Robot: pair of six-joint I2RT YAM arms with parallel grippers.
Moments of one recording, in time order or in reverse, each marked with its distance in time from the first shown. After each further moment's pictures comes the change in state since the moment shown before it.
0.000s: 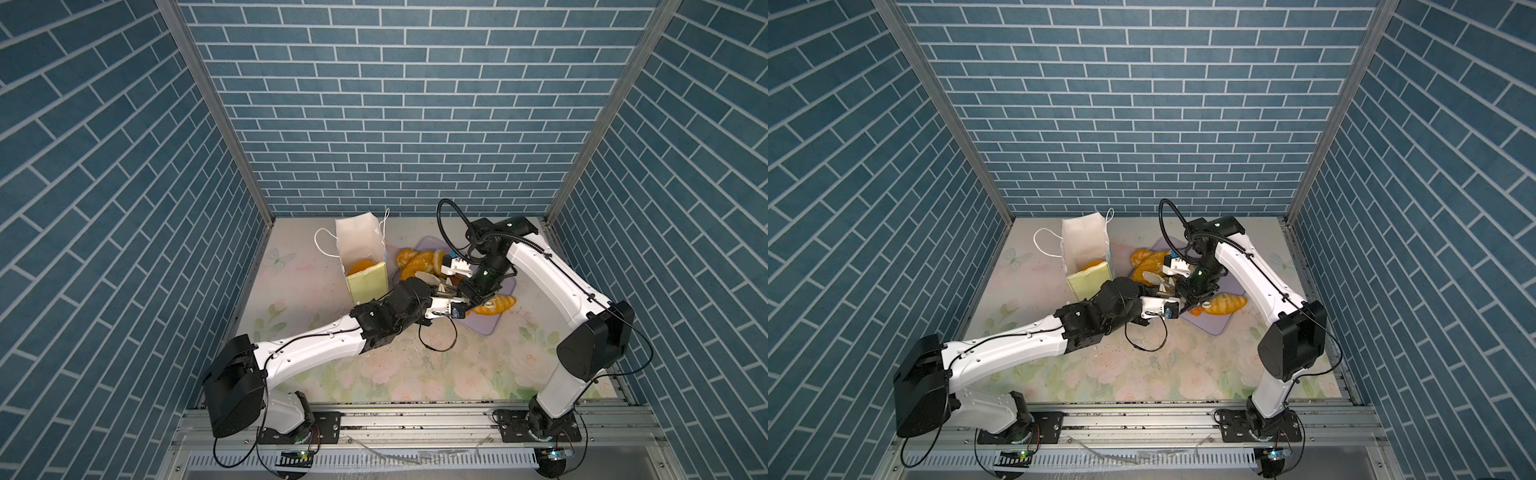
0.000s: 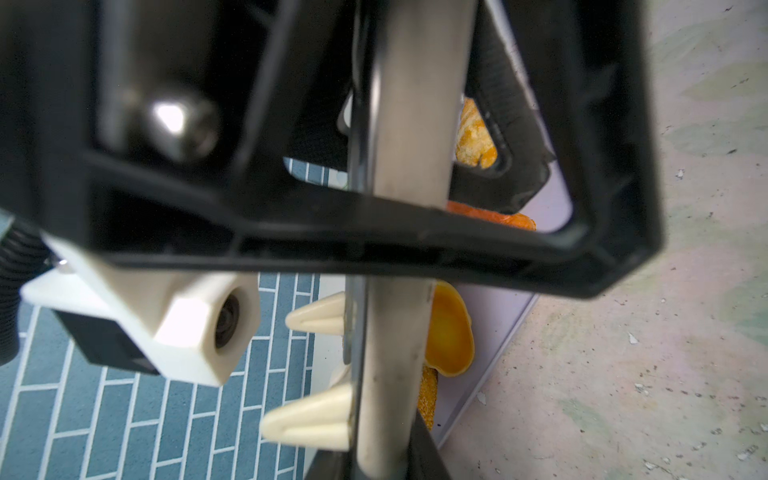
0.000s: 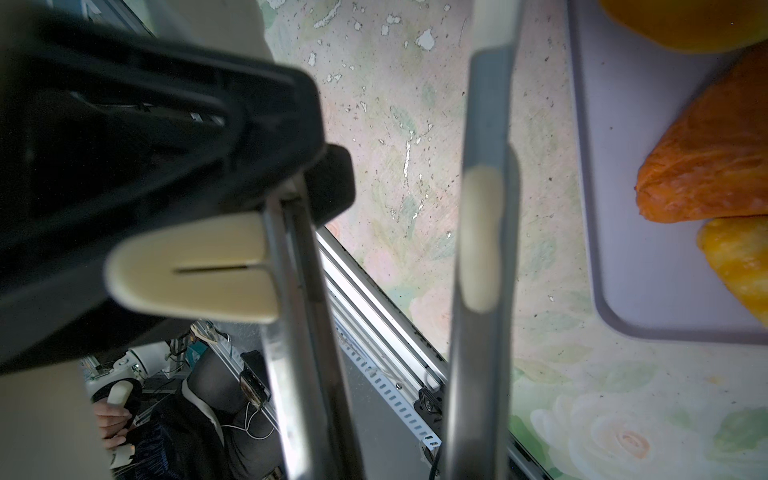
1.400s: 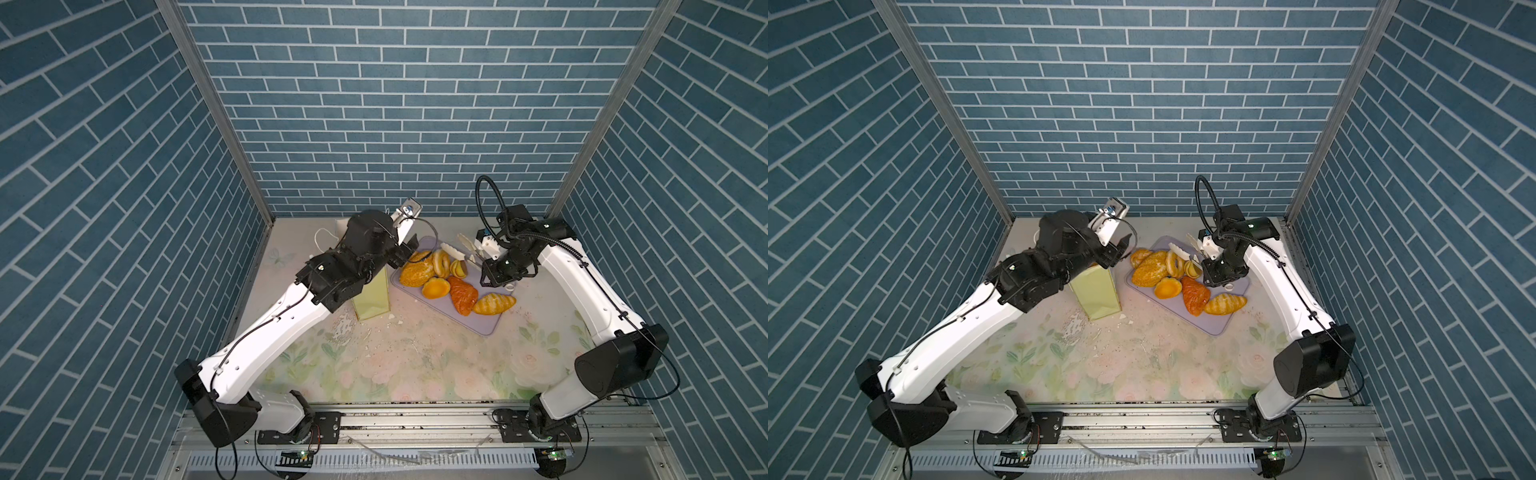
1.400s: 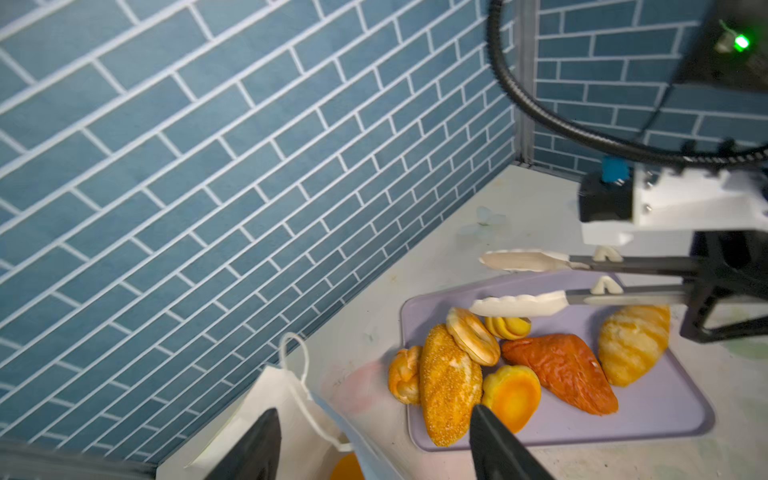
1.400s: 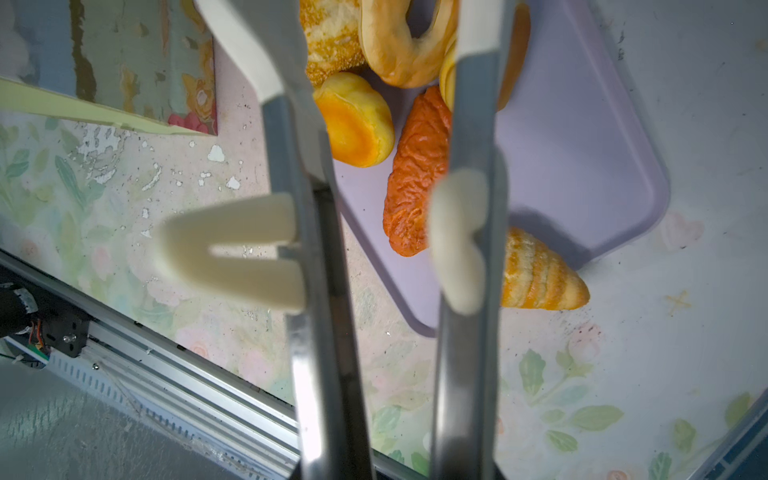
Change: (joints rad) left arm 0.253 -0.042 0.627 -0.535 -0.069 -0.749; right arm -0.162 -0.143 -0.074 0.265 0.324 0.134
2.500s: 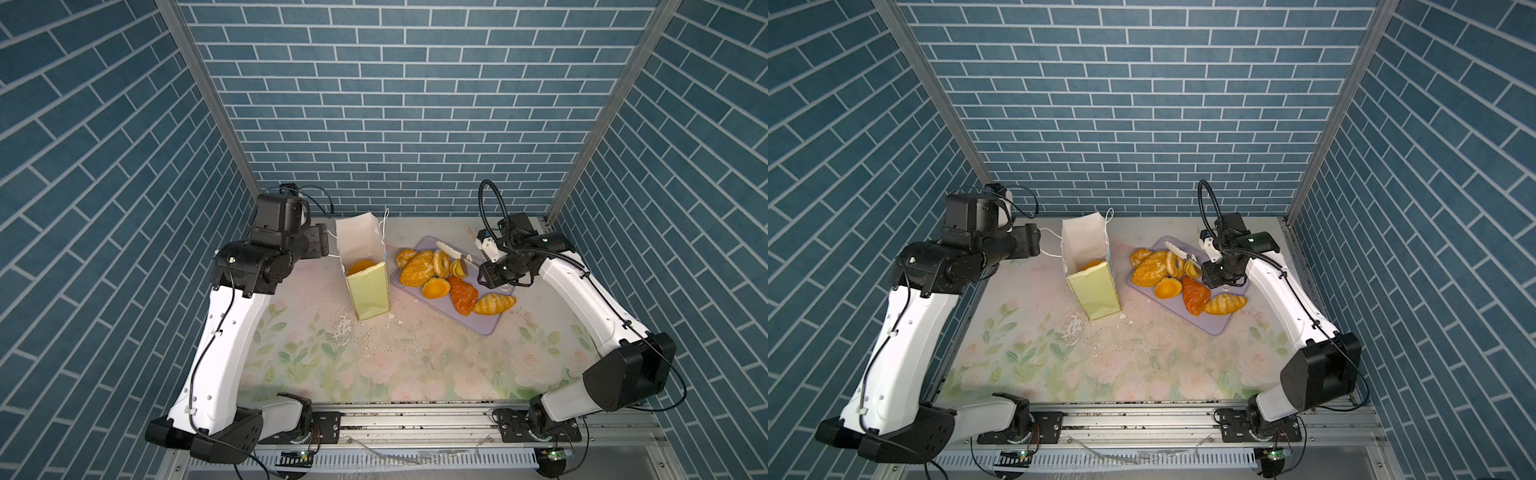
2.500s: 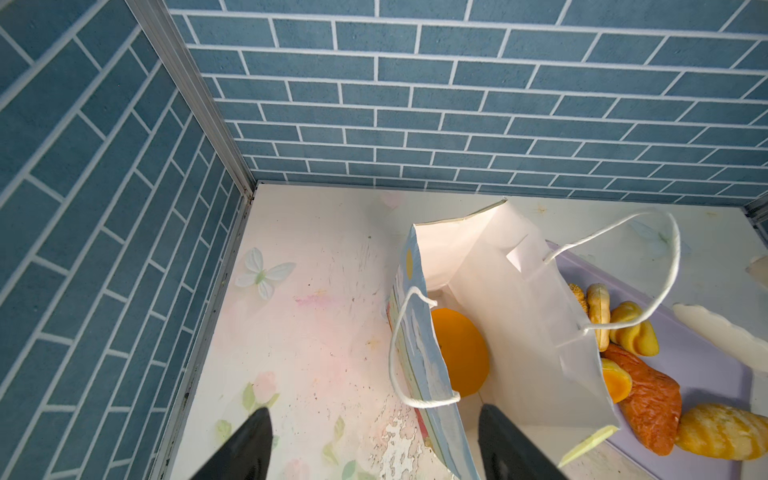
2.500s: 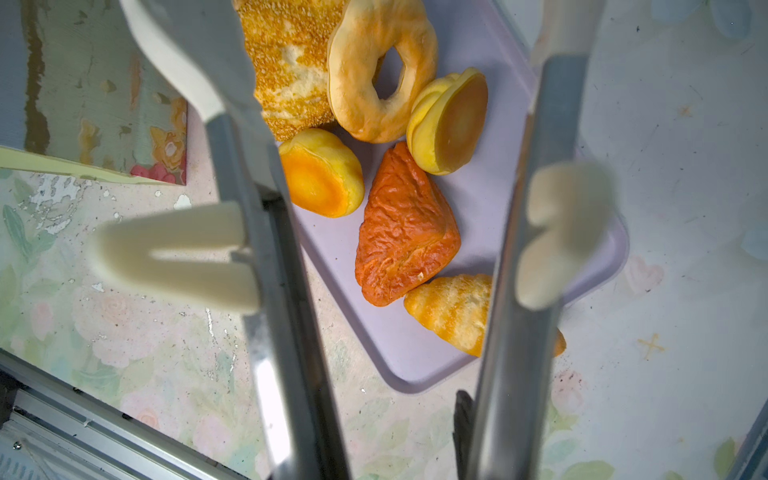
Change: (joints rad) left arm 0.499 -0.102 0.124 -0.544 0.075 -0.417; right arm -0.006 -0.082 -0.192 0.253 0.041 0.003
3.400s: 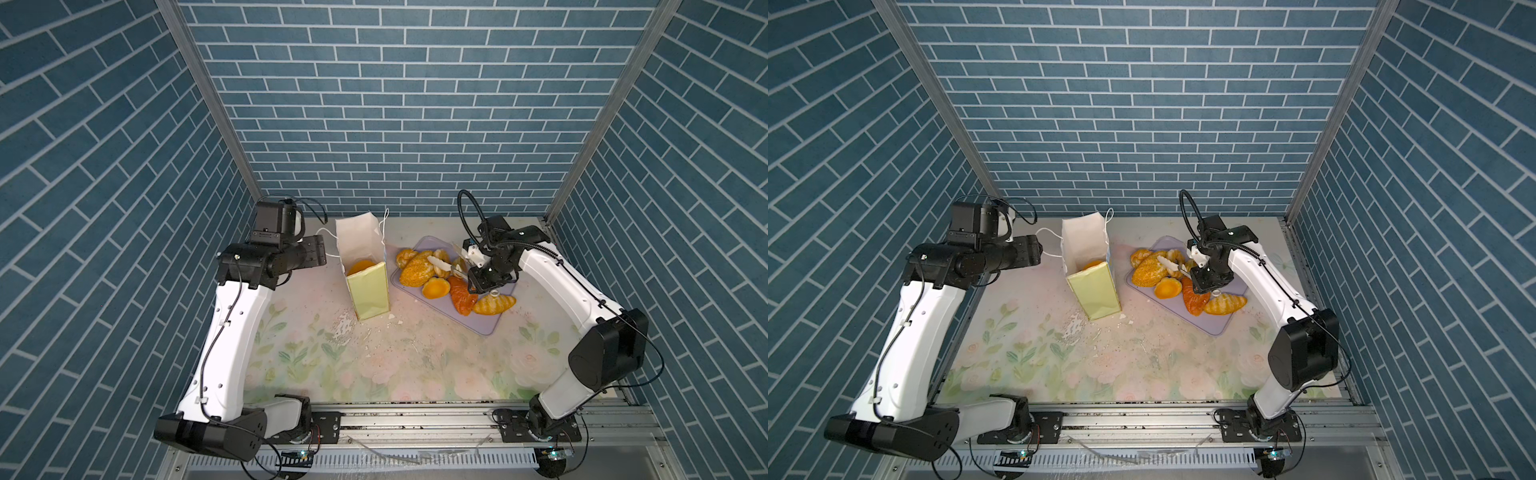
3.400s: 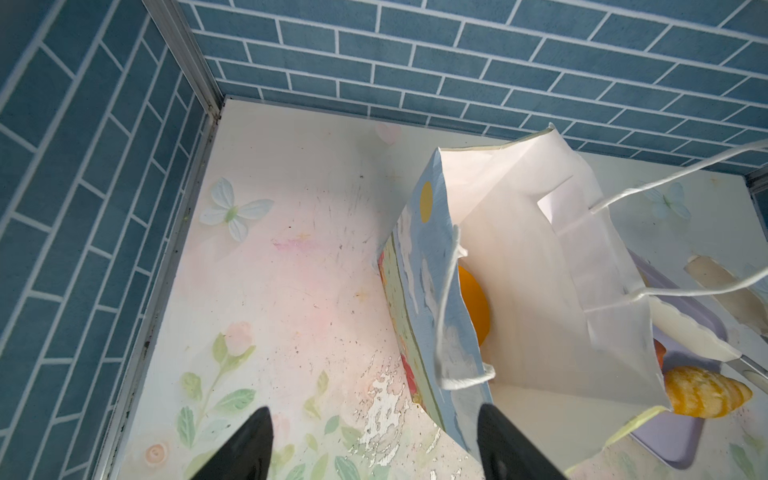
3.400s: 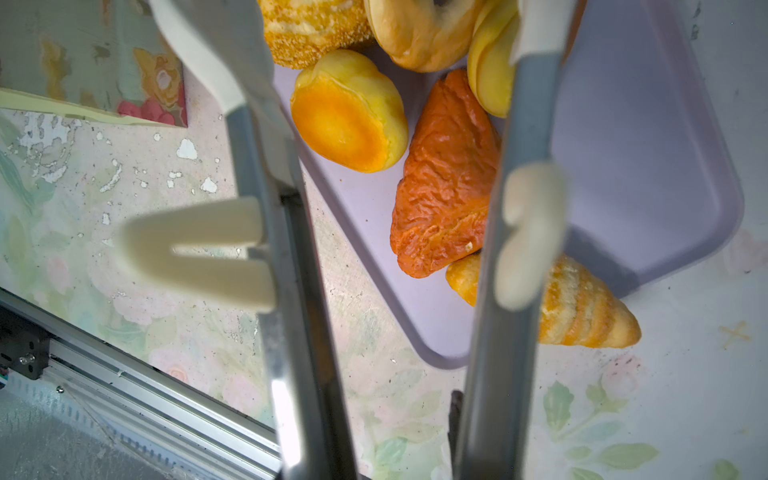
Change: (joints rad) left arm 0.124 0.000 -0.144 0.010 0.198 -0.030; right arm 0.071 0.138 0.077 -0.136 -0.012 0.050
